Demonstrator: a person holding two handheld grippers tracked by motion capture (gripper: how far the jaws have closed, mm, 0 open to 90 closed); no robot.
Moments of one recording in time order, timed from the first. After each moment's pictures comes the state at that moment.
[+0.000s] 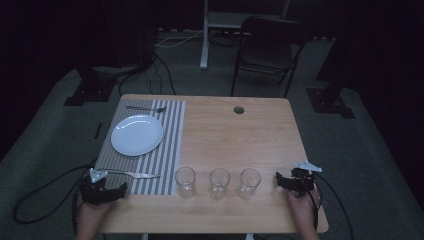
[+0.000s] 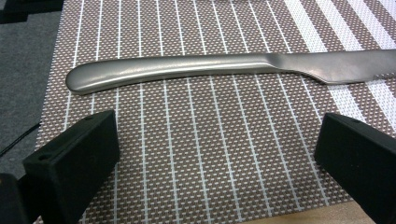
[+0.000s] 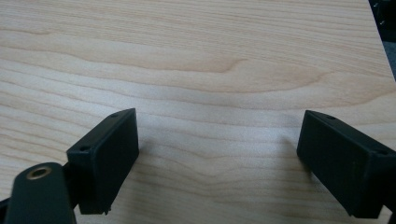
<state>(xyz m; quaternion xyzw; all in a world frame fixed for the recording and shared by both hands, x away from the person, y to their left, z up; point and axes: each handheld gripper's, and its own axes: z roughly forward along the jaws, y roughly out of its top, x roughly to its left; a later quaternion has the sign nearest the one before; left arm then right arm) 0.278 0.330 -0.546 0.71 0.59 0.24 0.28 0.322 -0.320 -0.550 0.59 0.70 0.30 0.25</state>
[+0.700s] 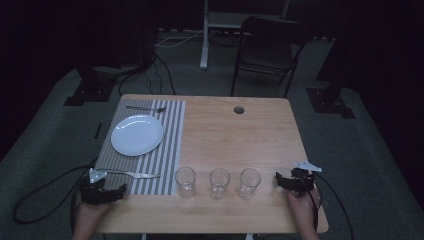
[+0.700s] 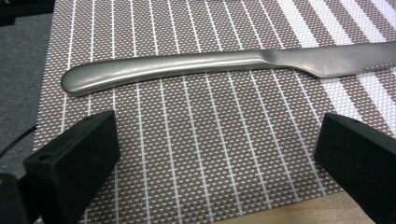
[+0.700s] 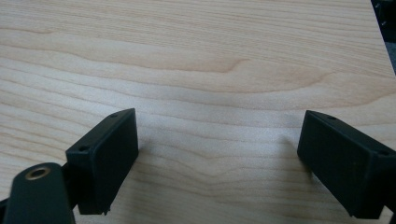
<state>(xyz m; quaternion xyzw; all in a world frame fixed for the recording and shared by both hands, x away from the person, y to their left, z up) 0.277 0.335 -0.545 0.73 0.58 0.23 0.29 0.322 -0.320 -0.550 0.59 0.70 0.30 0.25</state>
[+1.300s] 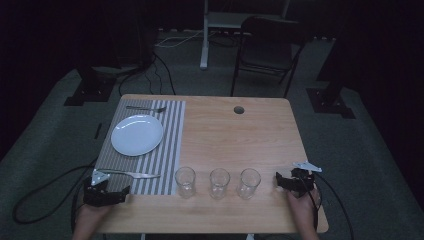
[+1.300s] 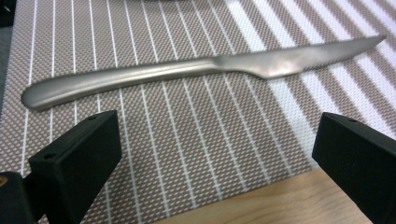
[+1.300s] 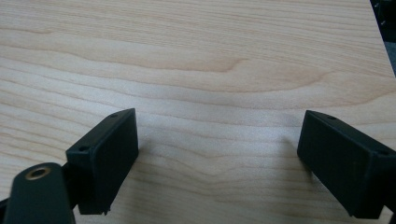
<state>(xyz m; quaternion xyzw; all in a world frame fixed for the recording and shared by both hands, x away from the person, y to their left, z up) 0.269 0.322 -0.536 0.74 0.55 0.22 0.31 0.322 -0.320 -0.550 0.59 0.70 0.30 0.25</state>
